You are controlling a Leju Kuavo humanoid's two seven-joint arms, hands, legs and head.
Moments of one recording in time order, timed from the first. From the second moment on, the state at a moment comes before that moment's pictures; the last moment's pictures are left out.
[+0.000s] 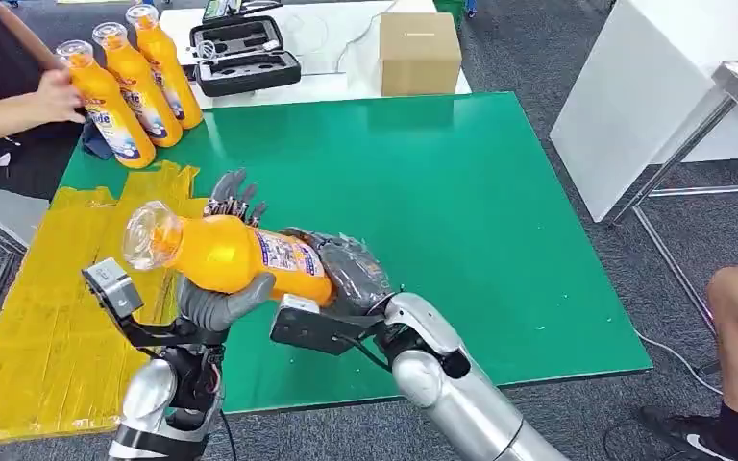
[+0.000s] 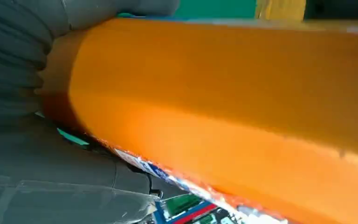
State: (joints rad) left arm -0.14 -0.20 -0.25 -1.60 0.22 -0.08 -0.19; right arm -0.37 0.07 0.74 -1.46 0.67 0.02 0.00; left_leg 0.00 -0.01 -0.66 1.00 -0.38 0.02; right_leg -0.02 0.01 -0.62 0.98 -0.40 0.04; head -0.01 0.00
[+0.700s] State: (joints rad) left arm -0.13 -0.19 -0.23 -1.61 0.11 -0.11 -0.24; right arm -0.42 0.02 0.84 -1.53 0.69 0.04 0.03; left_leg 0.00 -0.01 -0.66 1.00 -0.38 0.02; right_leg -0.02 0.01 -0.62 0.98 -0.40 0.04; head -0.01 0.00
